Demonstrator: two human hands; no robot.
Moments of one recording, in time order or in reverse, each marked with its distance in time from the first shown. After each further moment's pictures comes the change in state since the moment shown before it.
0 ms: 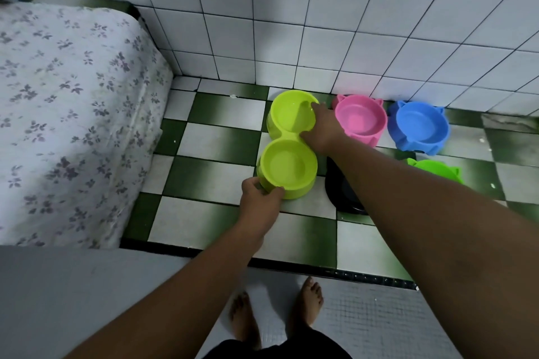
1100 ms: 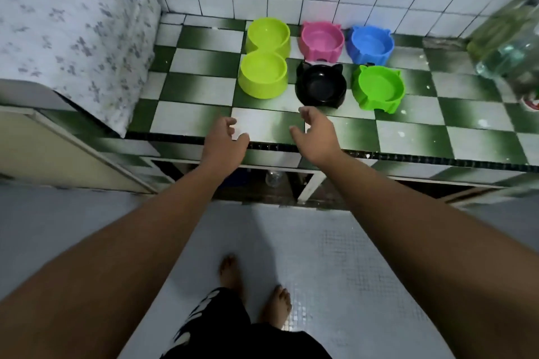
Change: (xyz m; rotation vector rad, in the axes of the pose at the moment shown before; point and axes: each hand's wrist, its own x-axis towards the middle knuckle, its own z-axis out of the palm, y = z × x) left_hand -0.127 -0.100 -0.059 0.342 0.052 0.400; right_hand -0.304 0.041 0.071 0.451 0.250 -0.003
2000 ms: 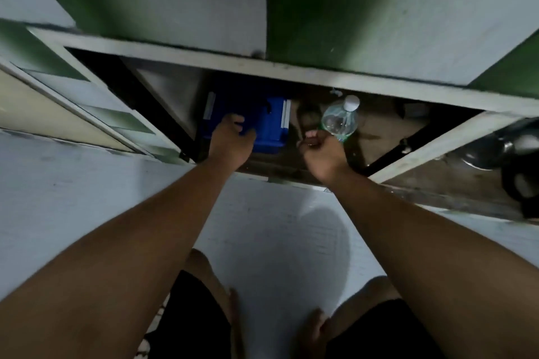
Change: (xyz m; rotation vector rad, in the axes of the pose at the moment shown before) left_hand 0.174 -0.378 0.151 0.100 -0.032 -0.149; right_hand 0.058 0.296 0.349 0.069 -0.233 0.341
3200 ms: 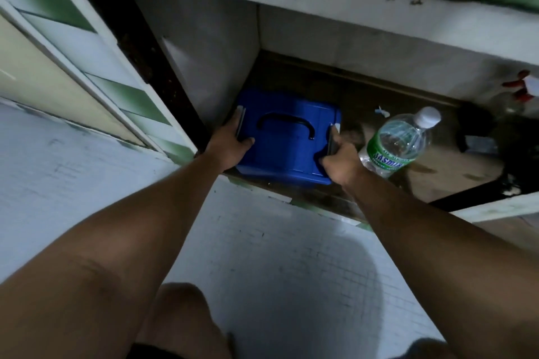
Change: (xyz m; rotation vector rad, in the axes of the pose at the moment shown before) left_hand 0.105 -0.118 -0.011 0.150 -0.043 0.061; right_hand 0.111 0.032 0.073 0.101 -0.140 -0.041
